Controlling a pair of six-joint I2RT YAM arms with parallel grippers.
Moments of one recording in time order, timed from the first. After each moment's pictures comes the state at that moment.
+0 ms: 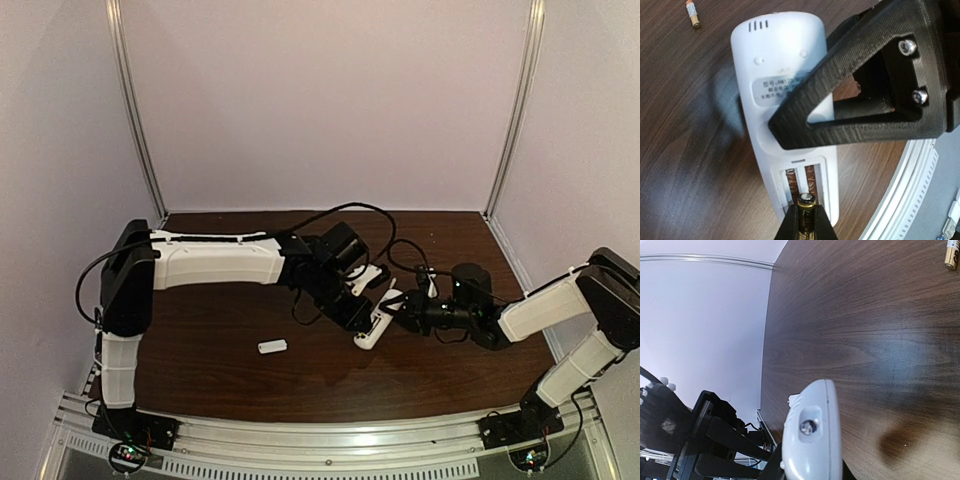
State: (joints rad) left arm -1.06 2.08 1.69 -0.61 0.31 -0.26; right arm 0.60 1.50 0.41 0.74 -0.51 1.15
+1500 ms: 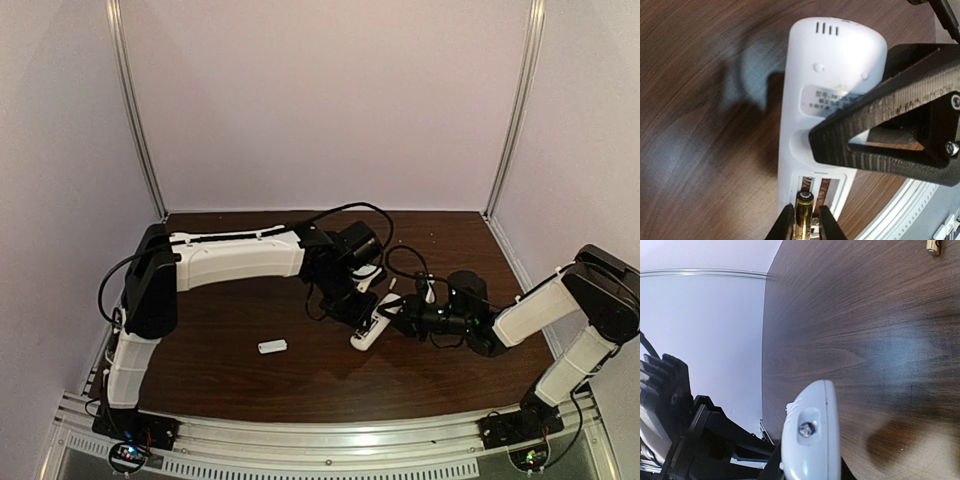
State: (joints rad) left arm -1.06 2.22 1.93 -0.86 0.21 -0.42; right arm 0.64 1.57 0.39 0.85 -0.43 1.25
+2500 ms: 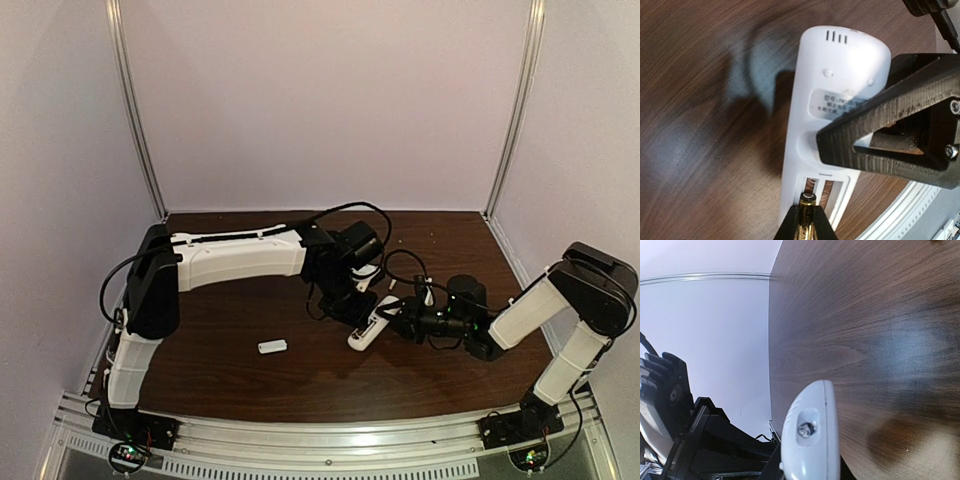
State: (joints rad) left arm -1.06 2.24 1.96 -0.90 0.18 -0.46; right arm 0.64 1.64 0.37 0.97 -0.44 1.32
